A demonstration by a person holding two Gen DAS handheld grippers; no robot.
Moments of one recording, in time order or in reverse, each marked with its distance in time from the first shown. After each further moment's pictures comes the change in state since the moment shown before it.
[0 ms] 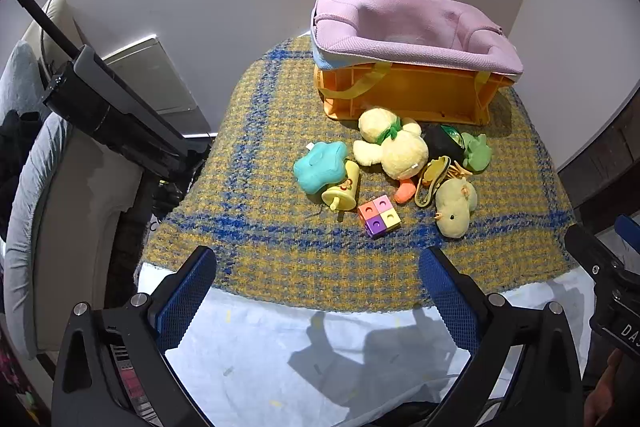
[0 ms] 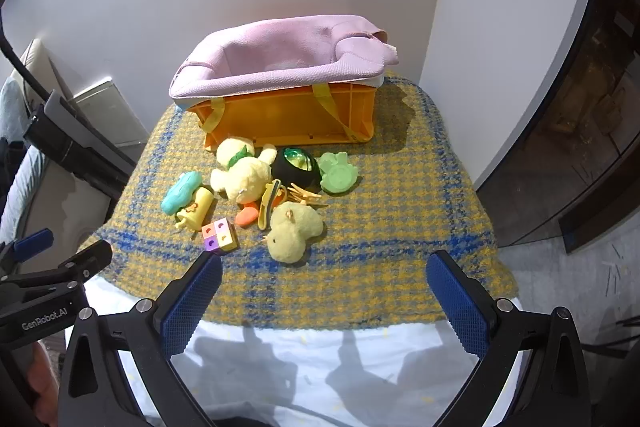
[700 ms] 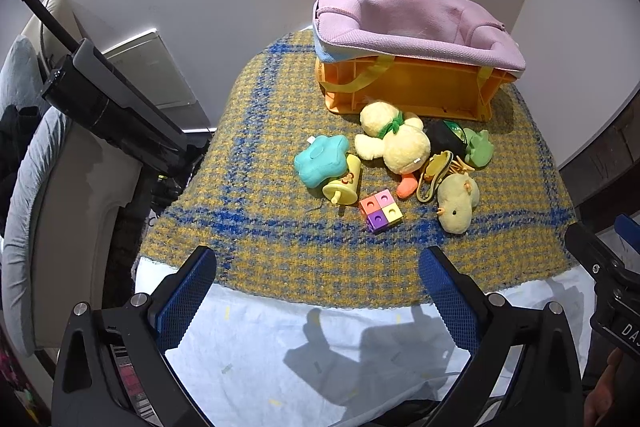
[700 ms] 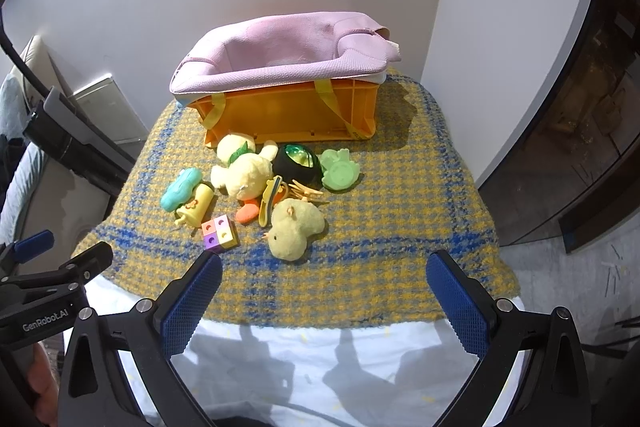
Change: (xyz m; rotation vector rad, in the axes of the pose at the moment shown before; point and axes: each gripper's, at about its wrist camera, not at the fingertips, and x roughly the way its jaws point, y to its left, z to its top) left arm 0.004 0.003 -0.004 -0.003 0.012 -0.012; right arm 0.002 0.003 -0.004 -0.008 0.001 0.002
